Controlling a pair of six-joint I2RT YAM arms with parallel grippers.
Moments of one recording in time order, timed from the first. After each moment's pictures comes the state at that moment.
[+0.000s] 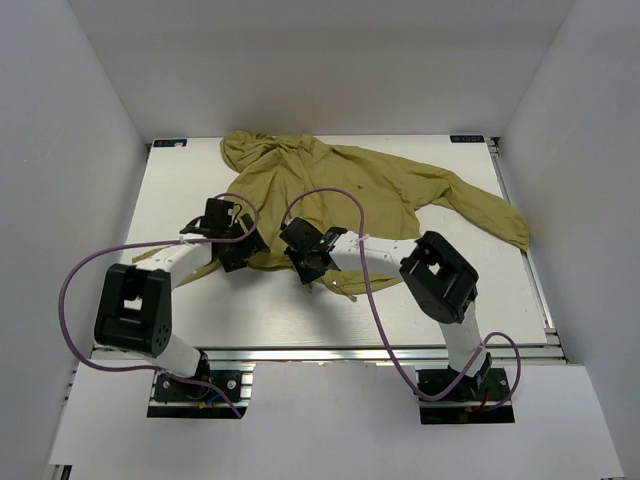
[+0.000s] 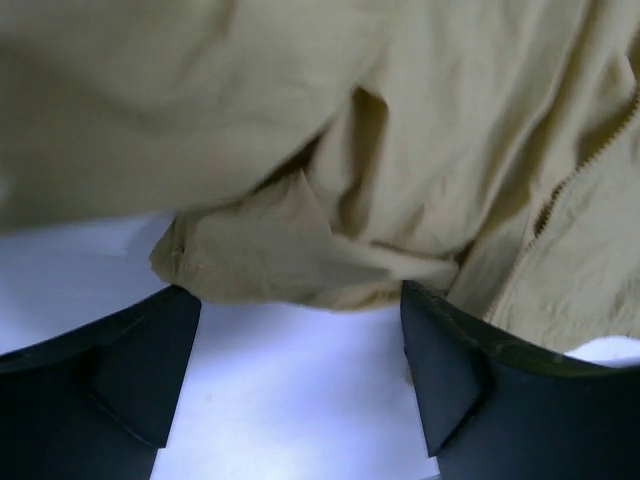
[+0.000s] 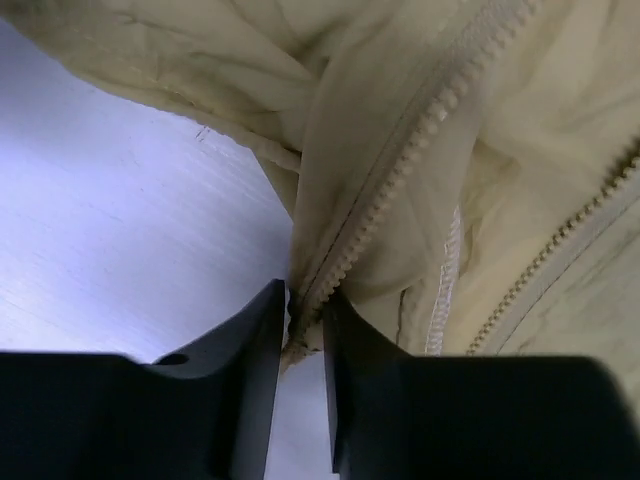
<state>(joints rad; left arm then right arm) -0.20 1.49 0.83 -0.31 0.14 -0.69 0.99 2.02 1.42 -0.47 0.09 0.36</state>
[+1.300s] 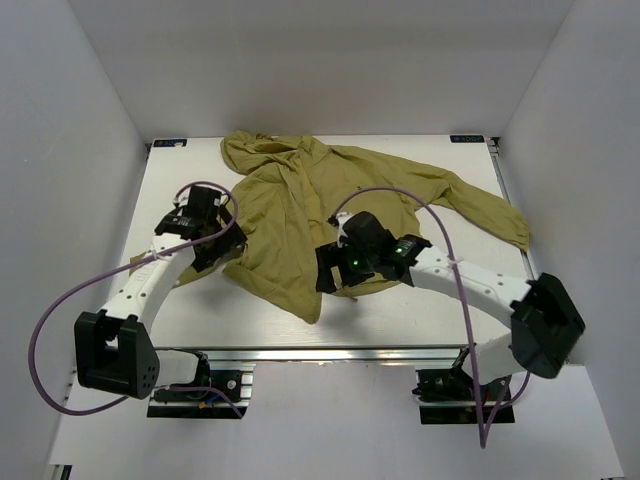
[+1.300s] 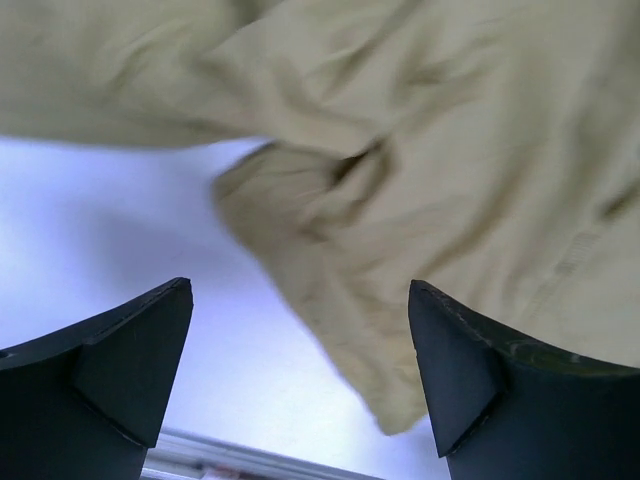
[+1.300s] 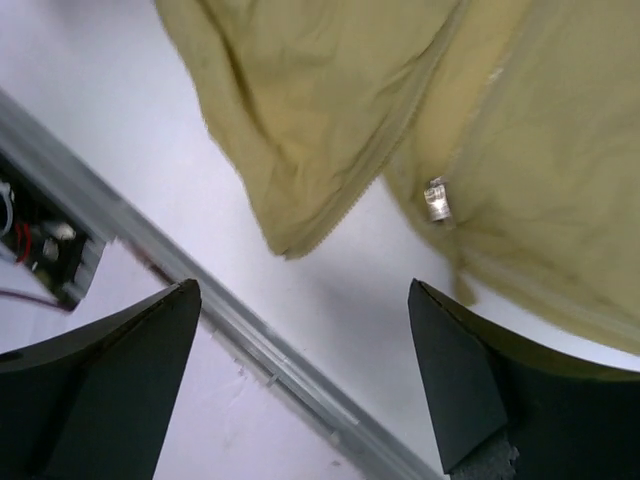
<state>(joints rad) -0.20 1.29 1.00 -0.79 -0.19 -0.76 0.87 1.45 1.00 -0.42 -0.21 0.44</state>
